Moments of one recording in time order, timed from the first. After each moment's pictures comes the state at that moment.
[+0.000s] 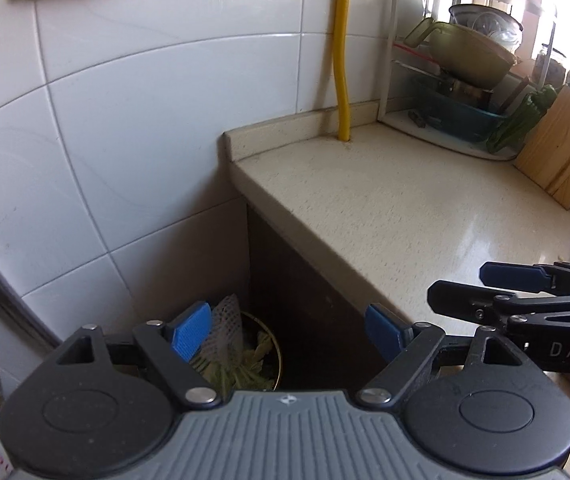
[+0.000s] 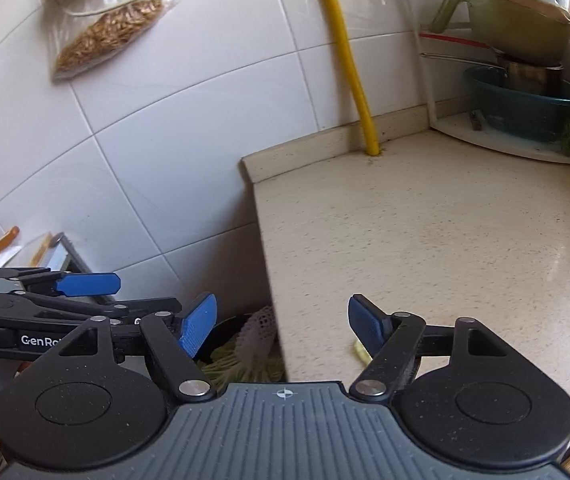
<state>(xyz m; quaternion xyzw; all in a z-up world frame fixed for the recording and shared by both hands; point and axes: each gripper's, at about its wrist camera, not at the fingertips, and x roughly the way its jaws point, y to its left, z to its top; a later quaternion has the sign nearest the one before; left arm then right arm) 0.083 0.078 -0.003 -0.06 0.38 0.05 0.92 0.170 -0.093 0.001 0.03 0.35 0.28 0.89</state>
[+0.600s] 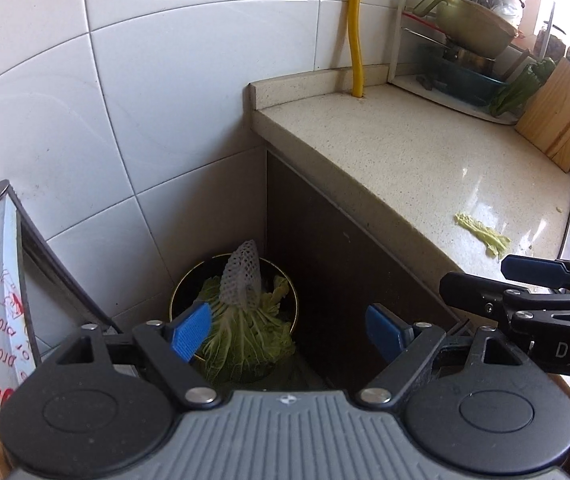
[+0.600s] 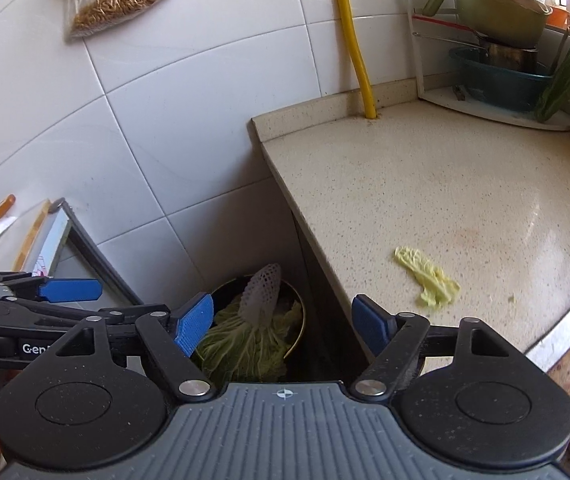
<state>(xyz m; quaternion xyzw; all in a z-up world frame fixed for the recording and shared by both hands) 0.032 0.090 -0.014 -0.06 0.42 0.05 0.90 0.097 -0.063 -0.006 0.01 0.38 0.22 0.90</state>
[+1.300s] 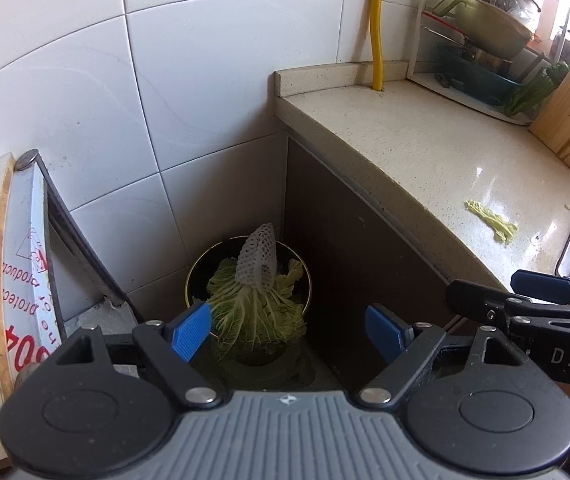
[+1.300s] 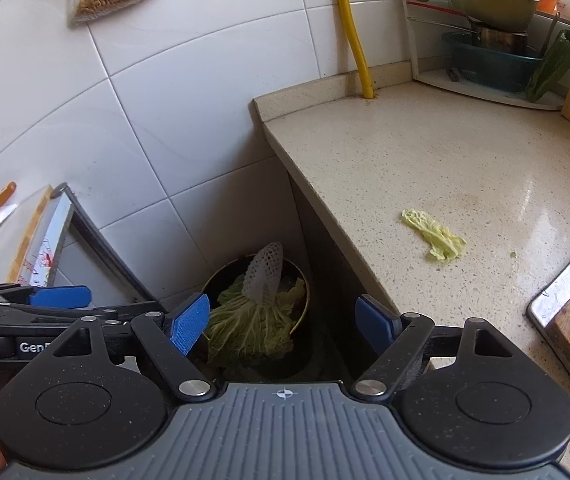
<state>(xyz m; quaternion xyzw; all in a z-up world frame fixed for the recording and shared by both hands) 0.008 0.090 -0.013 -0.07 0.43 0.08 0.90 0.072 -0.056 -0.012 0.02 0.40 0.21 0.89</state>
